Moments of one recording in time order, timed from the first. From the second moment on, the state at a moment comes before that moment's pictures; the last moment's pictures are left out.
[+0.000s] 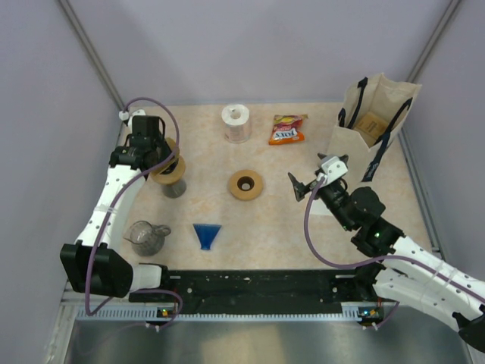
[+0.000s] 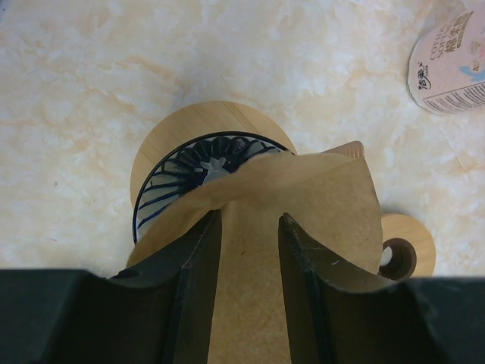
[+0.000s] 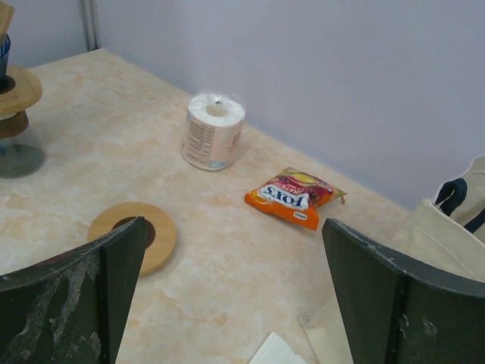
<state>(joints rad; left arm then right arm) -0.11 1.31 1.28 -0.73 -0.26 -0.55 0.82 0.72 0.58 0.25 0.29 -0.26</state>
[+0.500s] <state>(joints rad) -0.11 1.35 1.29 -0.73 -0.27 -0.55 0.82 0.72 0.58 0.25 0.29 -0.26</state>
